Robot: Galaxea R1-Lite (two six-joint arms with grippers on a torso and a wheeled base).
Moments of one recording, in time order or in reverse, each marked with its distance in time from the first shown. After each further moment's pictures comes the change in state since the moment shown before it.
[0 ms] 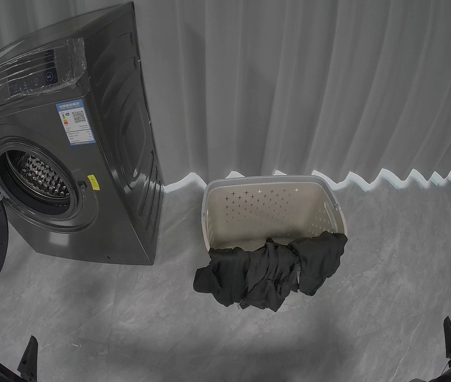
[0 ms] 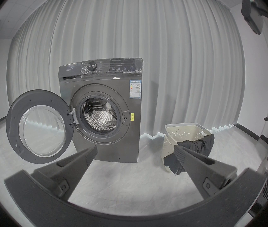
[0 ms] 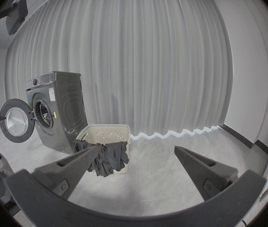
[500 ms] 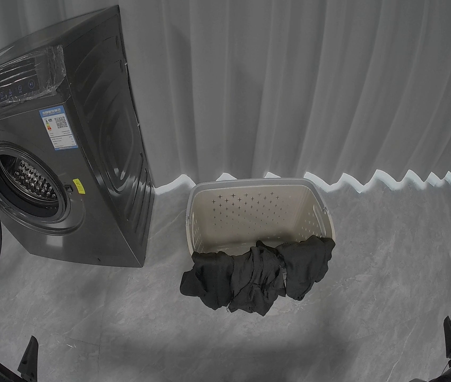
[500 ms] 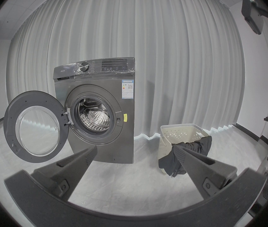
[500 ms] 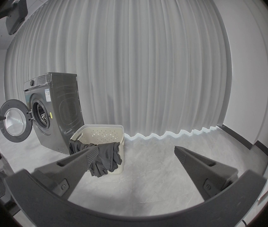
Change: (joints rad) left arm -0.001 0.000 0.000 0.000 0.000 0.000; right arm -0.001 0.000 0.000 0.000 0.000 0.000
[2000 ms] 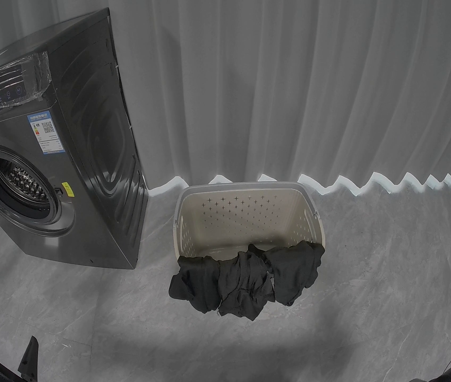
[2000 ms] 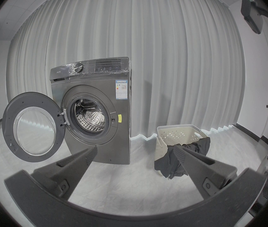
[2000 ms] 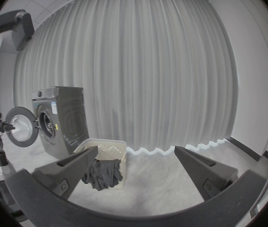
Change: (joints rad) left arm 0.001 0.000 0.000 0.000 -0.001 0.005; right arm 0.009 0.039 -0.144 -0.021 0.093 -0.007
